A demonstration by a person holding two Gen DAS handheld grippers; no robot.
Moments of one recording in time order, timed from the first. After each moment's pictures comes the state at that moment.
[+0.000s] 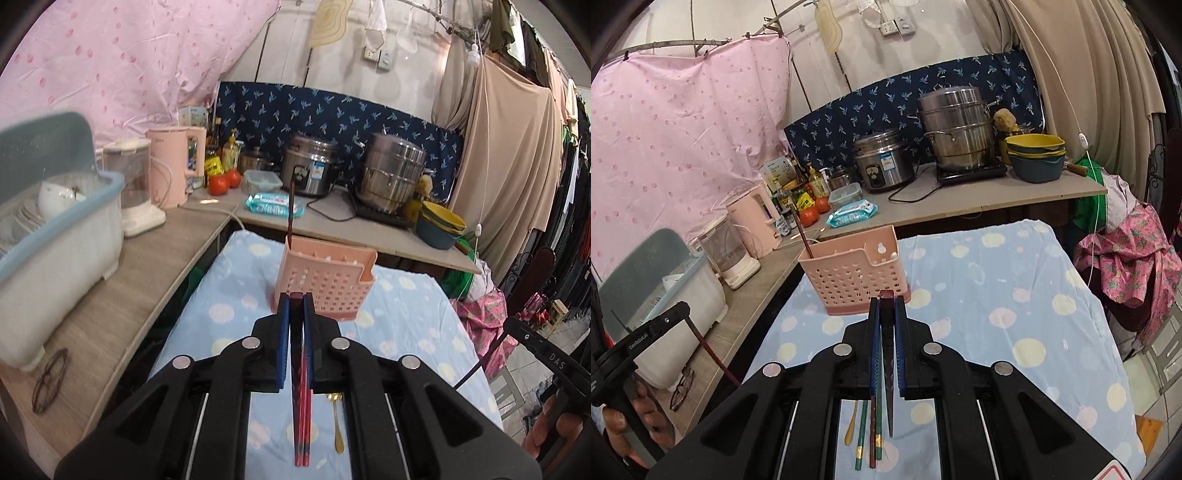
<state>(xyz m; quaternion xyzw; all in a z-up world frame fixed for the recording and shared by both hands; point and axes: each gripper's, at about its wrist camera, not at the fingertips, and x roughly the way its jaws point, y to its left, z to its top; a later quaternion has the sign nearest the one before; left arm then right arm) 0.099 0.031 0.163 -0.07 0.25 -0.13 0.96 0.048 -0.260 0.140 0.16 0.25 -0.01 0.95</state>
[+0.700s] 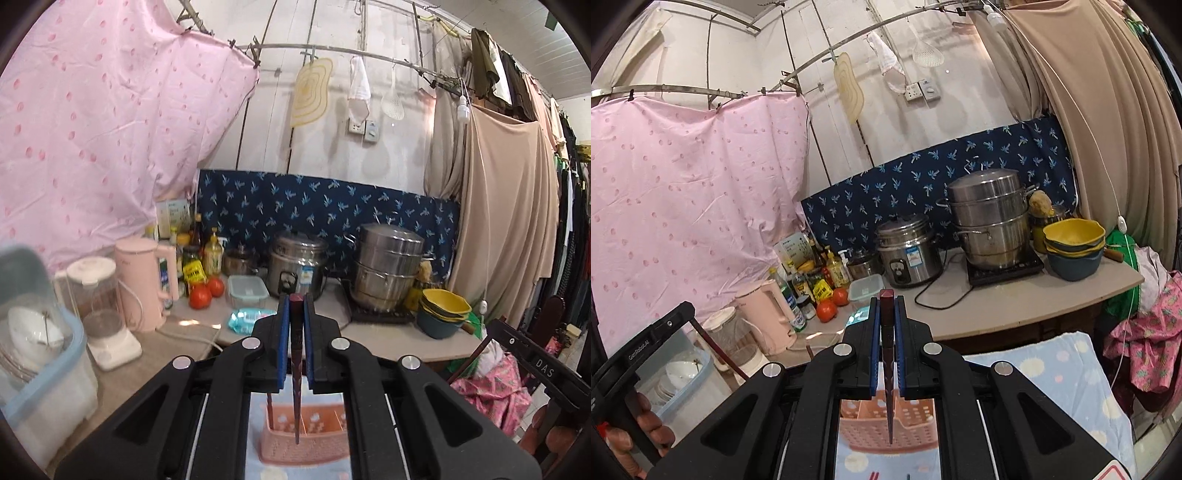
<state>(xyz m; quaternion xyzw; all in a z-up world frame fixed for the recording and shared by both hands) 0.223 -0.013 0.284 -0.05 0.10 -0.13 0.98 0.198 -0.267 0.254 0.16 0.12 0.01 0.98</state>
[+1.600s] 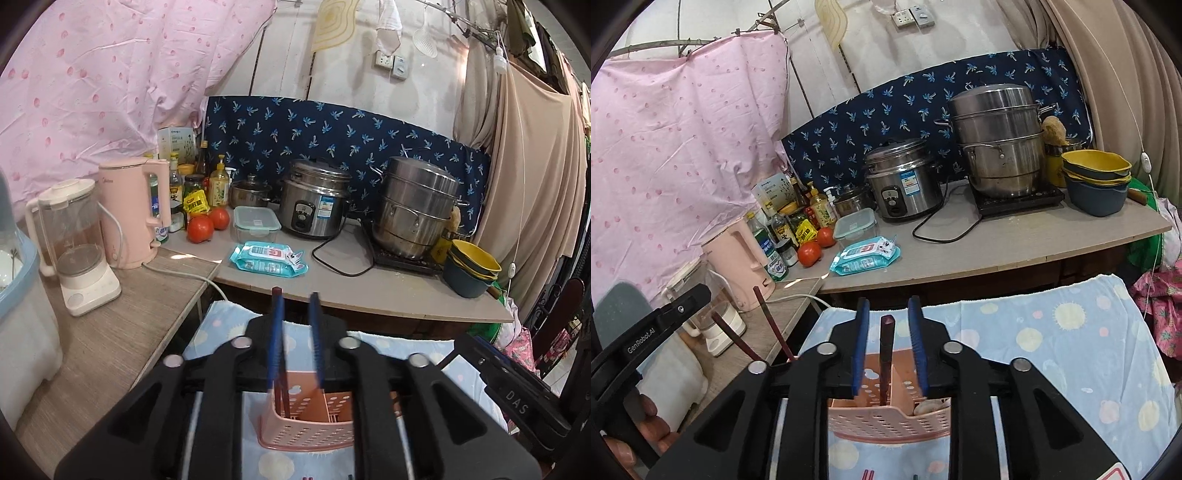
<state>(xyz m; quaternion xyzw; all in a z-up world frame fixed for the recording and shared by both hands) 0.310 -0.026 0.175 -0.07 0.22 -0.11 0.97 0.287 -0.242 0.138 0.18 0.23 0.01 0.96</state>
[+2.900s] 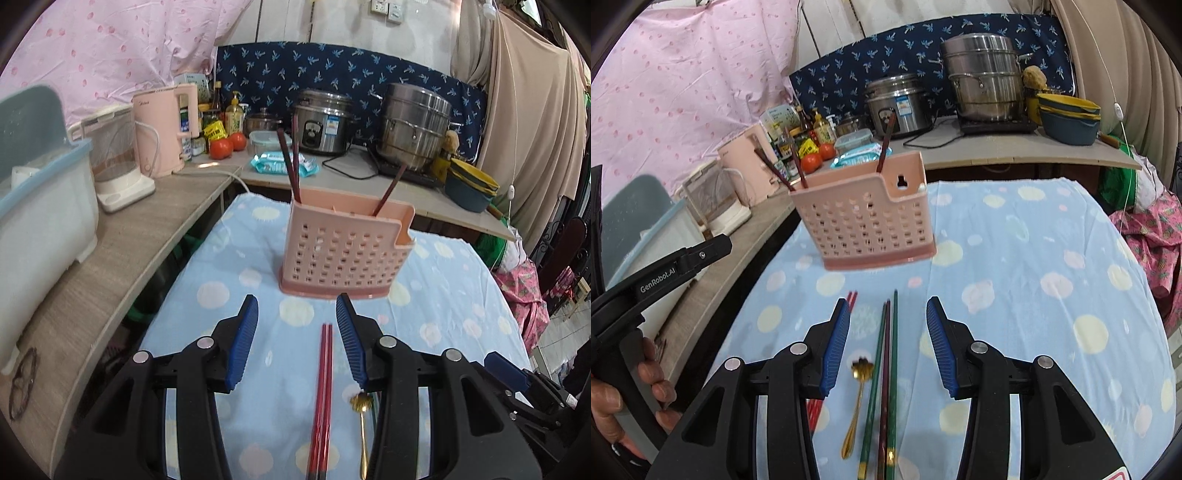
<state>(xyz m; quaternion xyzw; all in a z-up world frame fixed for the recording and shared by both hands) 0.167 -0.009 0.080 -0.03 0.32 -0.10 0.94 0.115 -0.209 0.046 0.14 0.34 0.02 0.93</state>
